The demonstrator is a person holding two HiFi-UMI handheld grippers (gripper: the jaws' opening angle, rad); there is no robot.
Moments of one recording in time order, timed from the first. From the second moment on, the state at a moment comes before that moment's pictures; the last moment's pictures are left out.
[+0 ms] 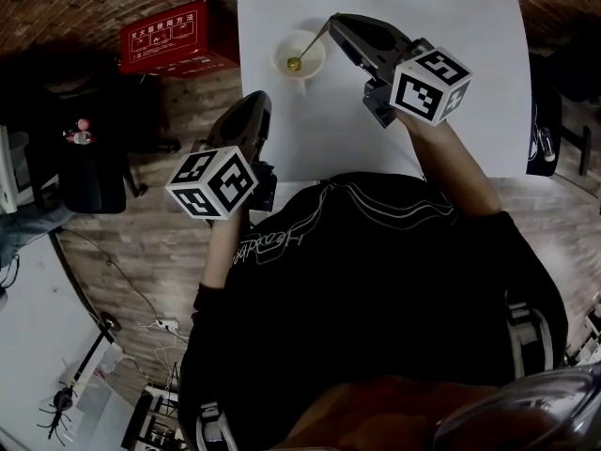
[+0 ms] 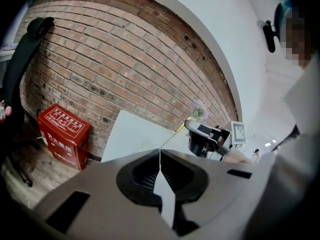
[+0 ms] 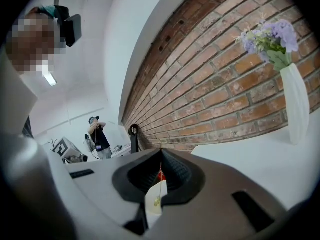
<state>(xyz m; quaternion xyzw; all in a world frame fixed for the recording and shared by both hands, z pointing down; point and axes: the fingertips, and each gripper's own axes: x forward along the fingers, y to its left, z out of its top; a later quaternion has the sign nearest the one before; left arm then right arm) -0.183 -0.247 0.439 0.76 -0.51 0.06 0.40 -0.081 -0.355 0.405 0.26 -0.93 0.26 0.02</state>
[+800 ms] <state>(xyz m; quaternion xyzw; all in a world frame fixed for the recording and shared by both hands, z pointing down) -0.193 -0.257 0.485 0.73 -0.52 0.06 0.44 -0.097 -0.370 0.473 0.24 -0.92 0.31 0.06</state>
